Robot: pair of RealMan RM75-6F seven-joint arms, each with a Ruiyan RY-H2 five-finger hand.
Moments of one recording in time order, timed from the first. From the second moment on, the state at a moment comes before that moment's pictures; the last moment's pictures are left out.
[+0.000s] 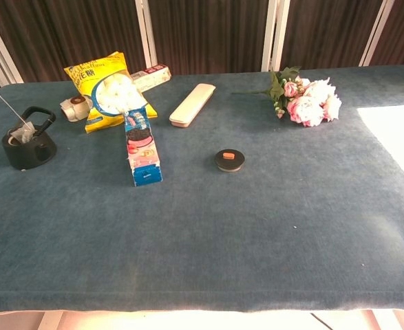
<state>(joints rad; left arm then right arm) -0.59 -1.46 -0.26 -0.93 1.30 1.17 0.01 0.05 -1.11 0.02 -1.61 -1.54 1.47 -0.11</state>
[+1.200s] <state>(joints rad) -0.38 -1.52 -0.05 -0.95 1.37 1.17 -0.08 0.05 -1.12 0.01 -1.61 -1.56 1.47 -0.12</state>
